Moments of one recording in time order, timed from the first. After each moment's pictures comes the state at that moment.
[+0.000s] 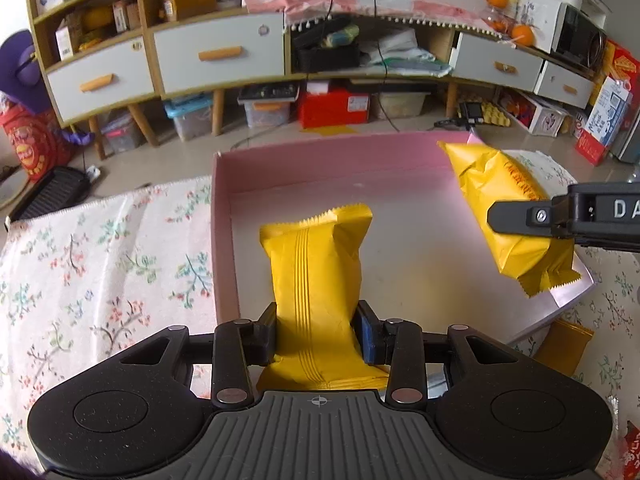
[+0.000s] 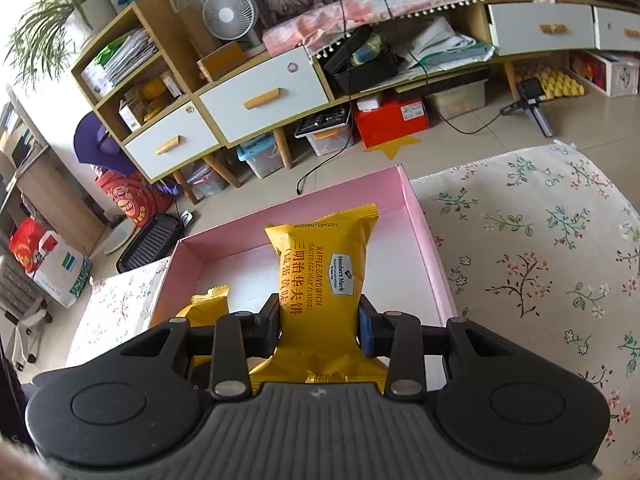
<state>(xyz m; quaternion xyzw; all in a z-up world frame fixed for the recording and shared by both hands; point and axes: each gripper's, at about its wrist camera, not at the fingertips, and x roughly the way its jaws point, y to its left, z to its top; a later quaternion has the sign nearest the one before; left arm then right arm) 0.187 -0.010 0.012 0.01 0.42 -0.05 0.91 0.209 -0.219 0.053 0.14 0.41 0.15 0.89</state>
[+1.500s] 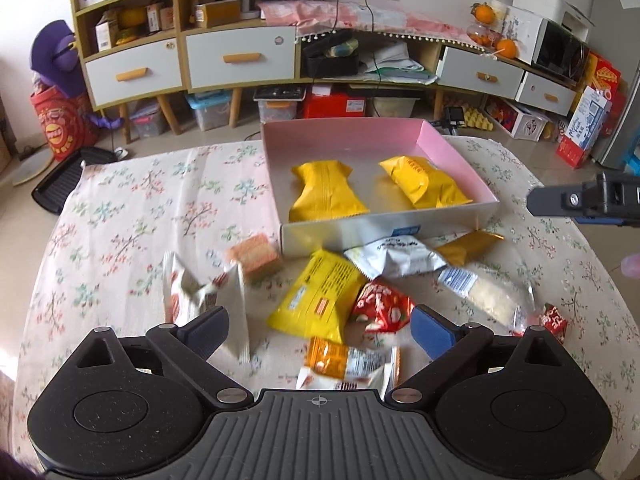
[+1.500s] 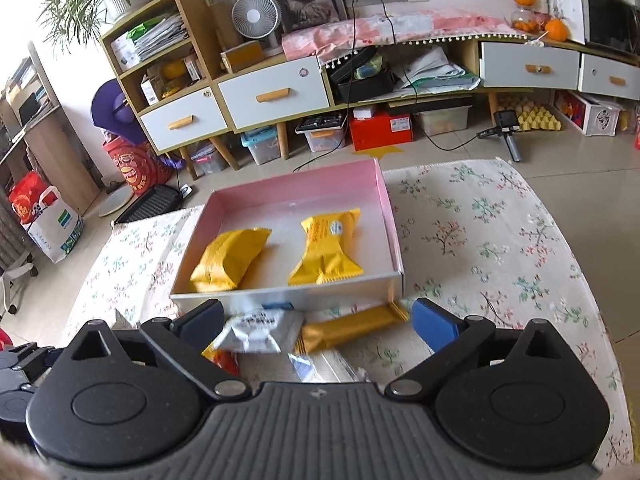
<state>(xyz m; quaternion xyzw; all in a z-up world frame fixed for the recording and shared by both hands) 0.032 0.012 0.062 -0.02 0.42 -0.05 0.91 0.114 -0.247 0.090 0.07 0.40 0.14 0.90</state>
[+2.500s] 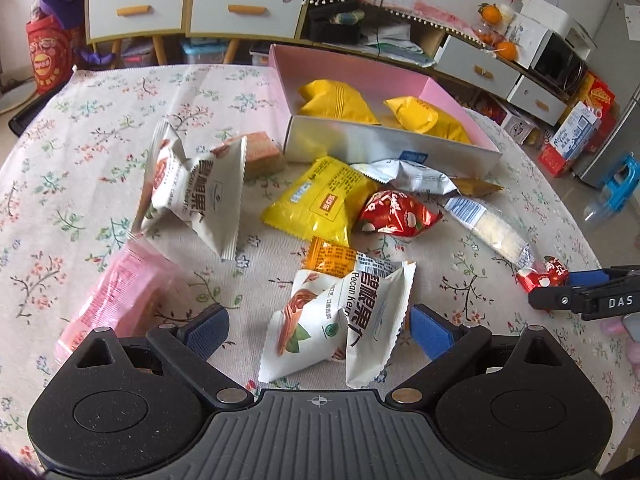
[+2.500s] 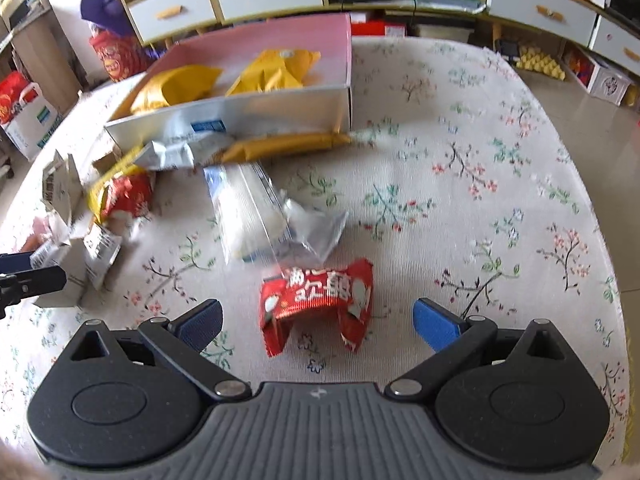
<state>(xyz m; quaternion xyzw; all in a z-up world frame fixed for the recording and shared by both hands) 0.001 0.035 -0.004 -0.10 0.45 -0.08 0.89 0.073 -0.274 0.008 -0.02 0.51 0.14 0.85</state>
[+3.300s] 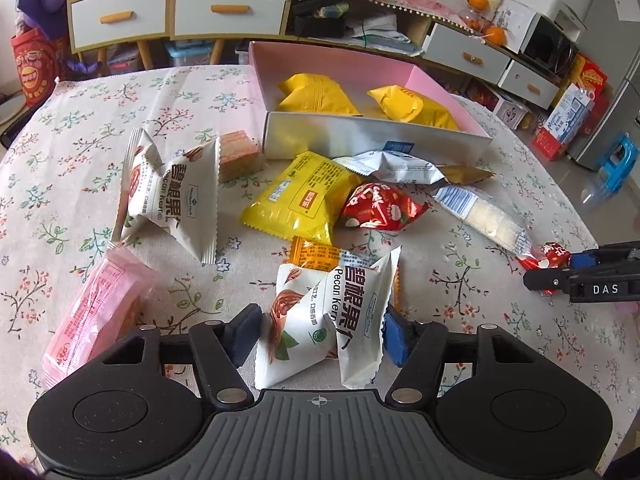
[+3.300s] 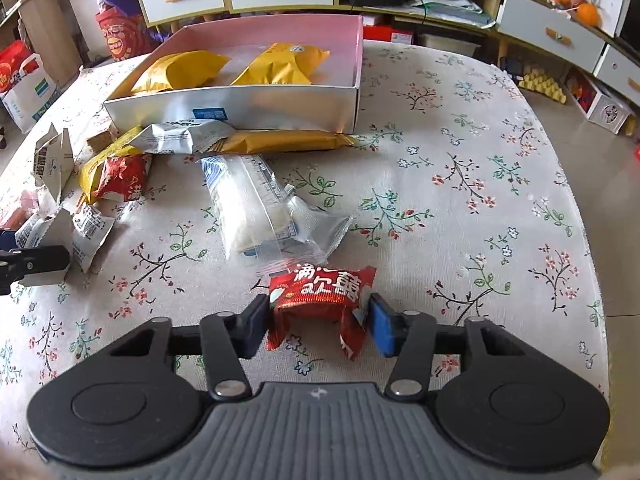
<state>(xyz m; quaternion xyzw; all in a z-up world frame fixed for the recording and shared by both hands) 0.005 0.021 -0.004 -0.07 0.45 -0.09 0.89 0.072 -0.266 0.011 -0.07 0.50 0.14 0.85</state>
